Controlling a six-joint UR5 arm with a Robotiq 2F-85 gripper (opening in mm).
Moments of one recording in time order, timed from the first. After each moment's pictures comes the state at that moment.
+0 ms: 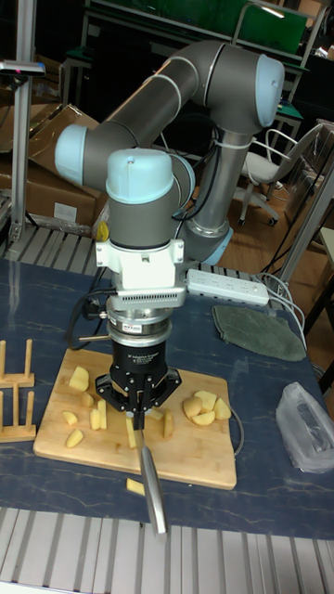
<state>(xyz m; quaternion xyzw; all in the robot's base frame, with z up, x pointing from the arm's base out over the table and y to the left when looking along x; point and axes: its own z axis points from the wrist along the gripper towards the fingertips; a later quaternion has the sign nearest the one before) 0.663 -0.002 0.081 -0.10 0.99 0.10 0.10</state>
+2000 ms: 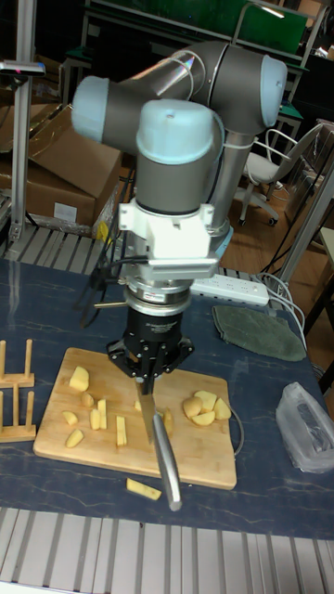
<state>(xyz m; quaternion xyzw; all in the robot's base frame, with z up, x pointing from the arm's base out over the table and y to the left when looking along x) 0.635 0.004 0.134 -0.13 0.99 0.06 0.04</state>
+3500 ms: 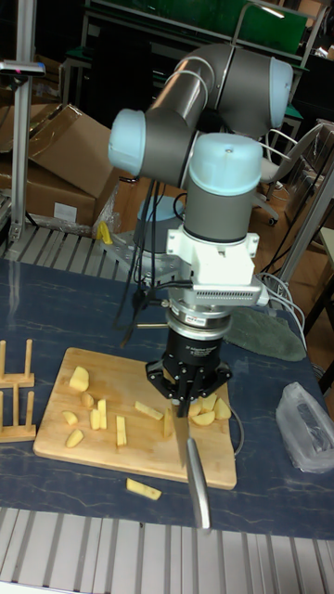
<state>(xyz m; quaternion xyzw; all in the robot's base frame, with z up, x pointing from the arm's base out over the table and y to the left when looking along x) 0.653 0.064 0.116 -0.06 0.99 0.07 0.06</state>
